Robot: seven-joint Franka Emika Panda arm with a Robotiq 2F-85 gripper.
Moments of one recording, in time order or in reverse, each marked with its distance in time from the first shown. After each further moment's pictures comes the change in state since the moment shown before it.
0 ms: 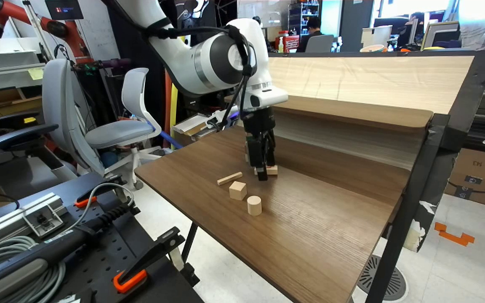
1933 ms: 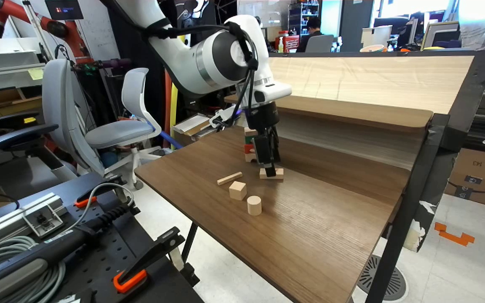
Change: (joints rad) arm 0.015 0.001 -0.024 0.009 -0.052 0.036 -0.022
